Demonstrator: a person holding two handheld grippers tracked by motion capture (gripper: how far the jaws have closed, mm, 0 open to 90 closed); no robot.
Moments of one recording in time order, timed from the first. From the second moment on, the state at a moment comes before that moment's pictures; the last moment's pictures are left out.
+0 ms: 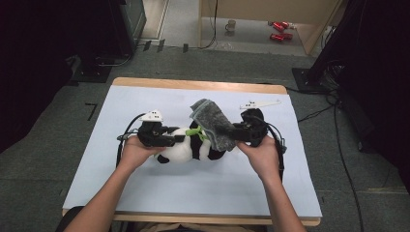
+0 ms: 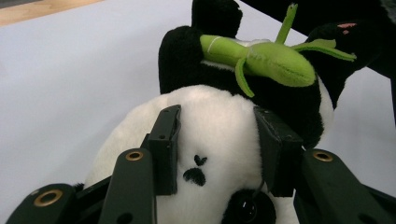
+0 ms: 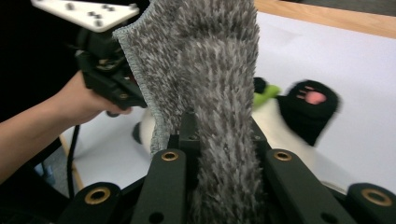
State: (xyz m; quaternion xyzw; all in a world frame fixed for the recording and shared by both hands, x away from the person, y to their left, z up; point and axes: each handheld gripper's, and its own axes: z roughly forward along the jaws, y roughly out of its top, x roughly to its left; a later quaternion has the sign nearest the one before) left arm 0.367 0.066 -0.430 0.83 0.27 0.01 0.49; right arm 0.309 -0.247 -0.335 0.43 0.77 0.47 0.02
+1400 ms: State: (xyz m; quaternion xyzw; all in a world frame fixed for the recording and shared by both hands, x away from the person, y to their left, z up) left arm 0.366 0.067 -0.430 0.83 0.26 0.01 0.49; right arm 0.329 -0.309 -0.394 0.53 0.77 0.36 0.01
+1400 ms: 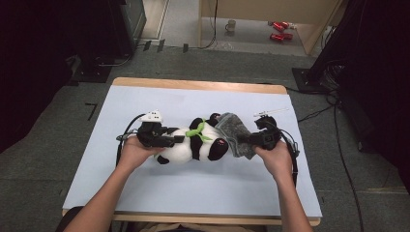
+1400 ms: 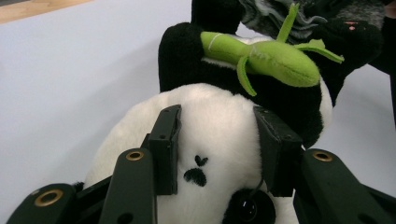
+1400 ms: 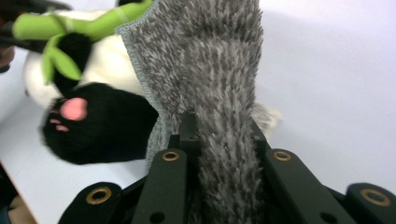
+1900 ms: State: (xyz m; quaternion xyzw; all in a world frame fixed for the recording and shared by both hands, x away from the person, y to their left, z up) left arm 0.361 0.064 -0.429 0.84 0.26 0.02 0.48; right arm 0.310 -0.261 -0.346 0.43 0.78 0.45 -0.01
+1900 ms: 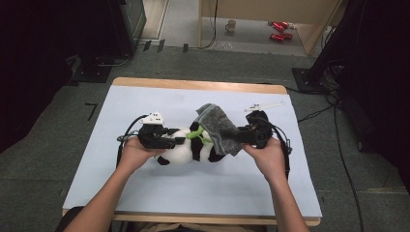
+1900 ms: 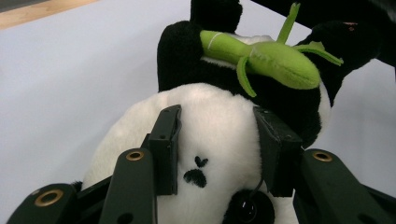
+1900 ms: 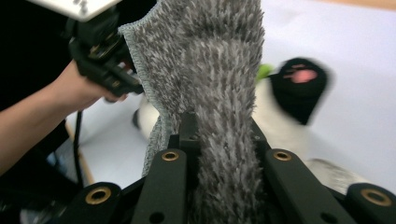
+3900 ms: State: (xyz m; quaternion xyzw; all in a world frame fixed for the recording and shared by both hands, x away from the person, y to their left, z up) left arm 0.343 0.110 -0.429 0.84 0.25 0.02 0.49; right arm 0.377 -0.183 -0.383 0.42 0.82 0.38 -0.07
